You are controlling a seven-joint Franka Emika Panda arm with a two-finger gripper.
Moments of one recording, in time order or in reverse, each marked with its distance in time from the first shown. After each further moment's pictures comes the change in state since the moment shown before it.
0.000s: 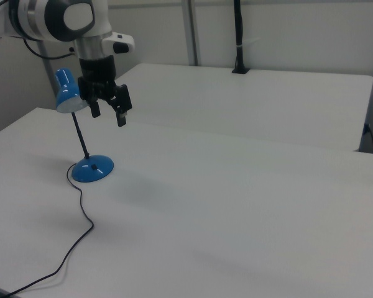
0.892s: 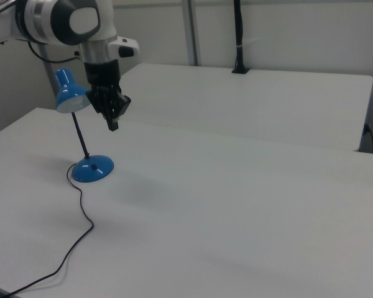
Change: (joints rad) arm -0.008 0.018 -0.003 -0.001 0.000 0.002 -0.038
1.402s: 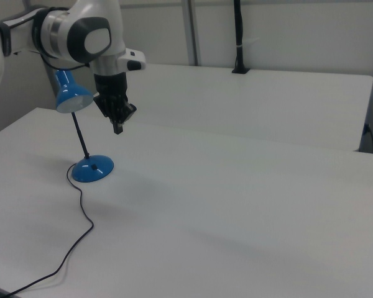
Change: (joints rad) arm 0.014 0.079 0.002 -0.010 0.077 0.140 0.001
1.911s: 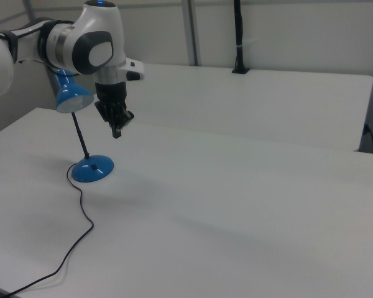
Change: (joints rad) arm 0.032 0.052 0.002 -0.012 0.039 0.076 0.084
